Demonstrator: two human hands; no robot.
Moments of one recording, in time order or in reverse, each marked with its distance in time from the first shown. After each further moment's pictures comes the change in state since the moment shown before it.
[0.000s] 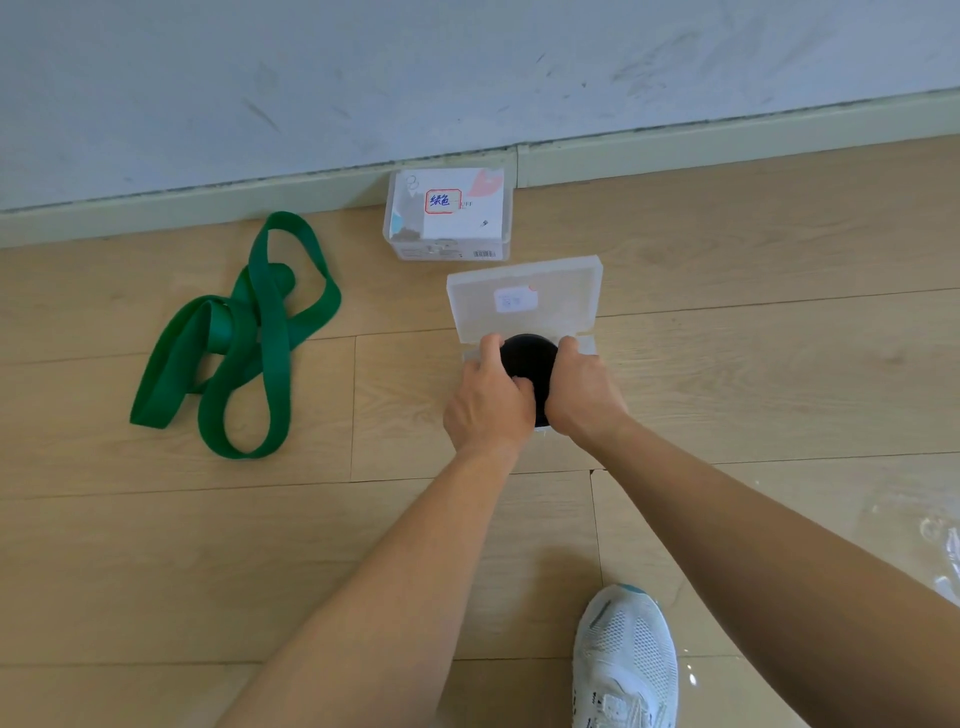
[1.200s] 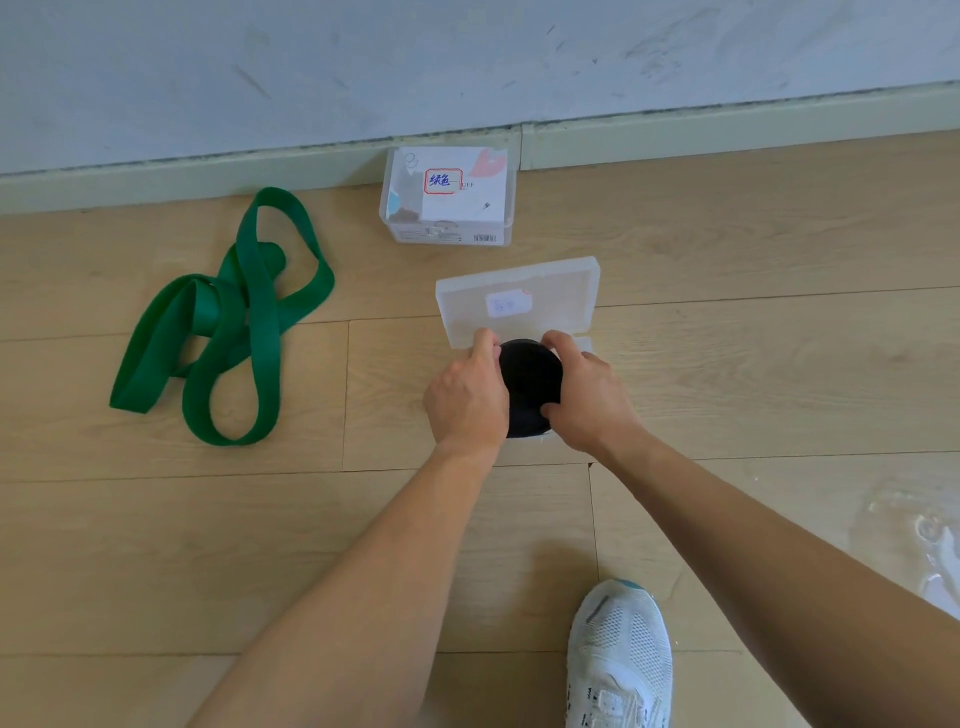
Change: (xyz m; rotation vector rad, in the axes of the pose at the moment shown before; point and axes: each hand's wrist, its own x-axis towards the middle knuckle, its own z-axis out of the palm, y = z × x) left_hand 0.013 -0.029 0.010 0.213 0.152 0.170; right_hand -0.002 0.028 0.016 0.137 -0.004 -0.213
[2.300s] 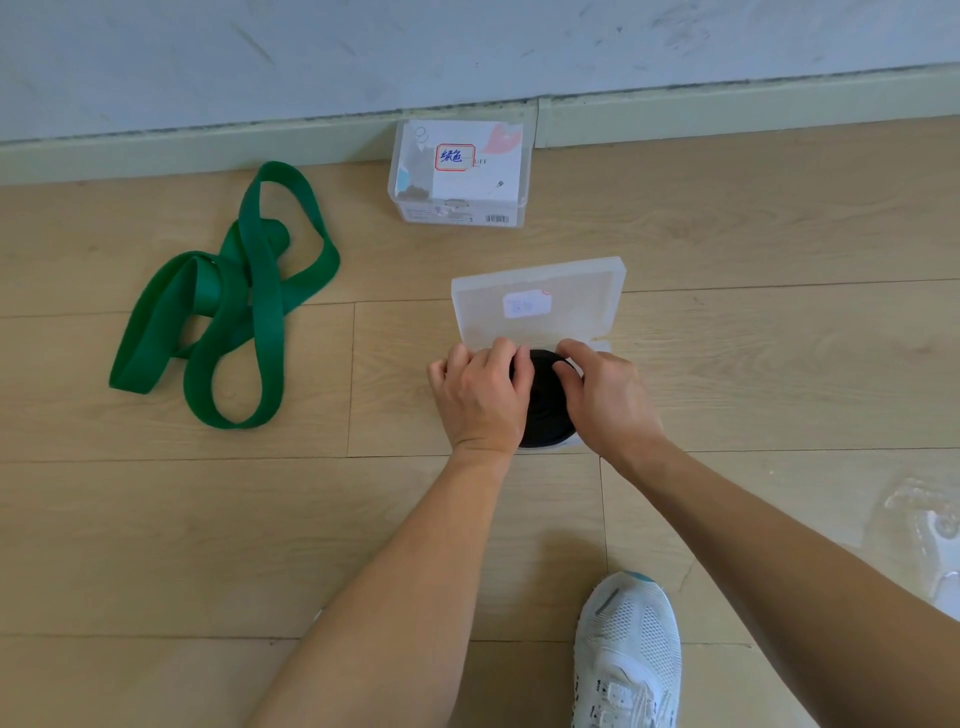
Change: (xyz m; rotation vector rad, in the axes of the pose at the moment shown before) left_hand -0.011 -0.012 0.035 -0.076 0.413 0.121; right_hand -0.004 0.018 0.019 0.034 0.188 -0.089
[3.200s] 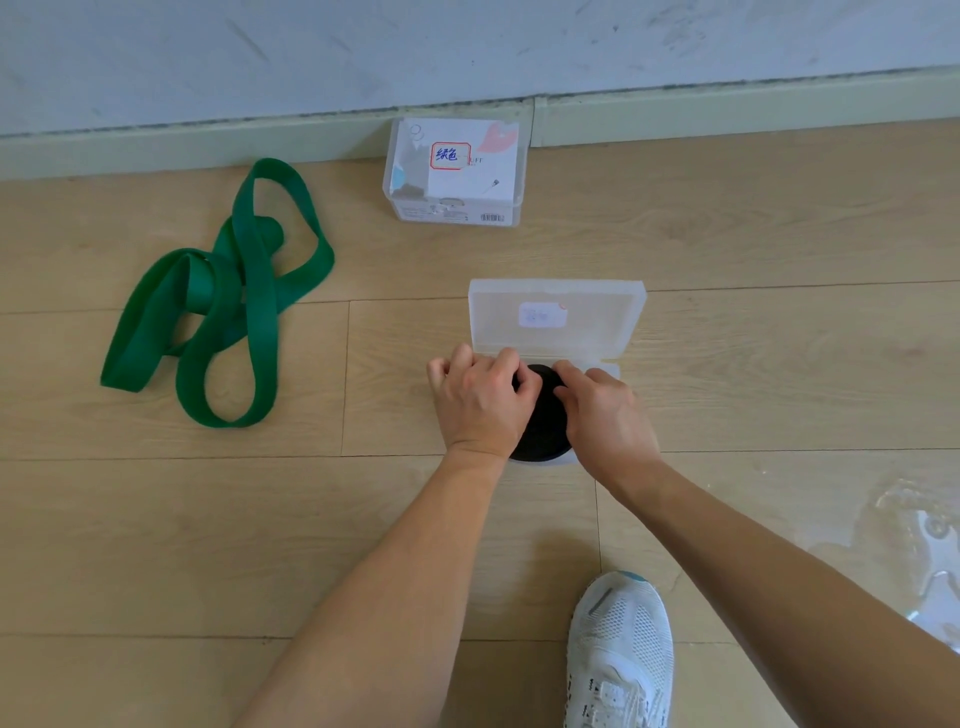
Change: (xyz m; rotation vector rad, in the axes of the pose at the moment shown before) left_hand -0.001 0.002 -0.001 0.029 -0.074 0.065; right_hand -0.020 0.007 0.003 -0.183 0.012 -0.082
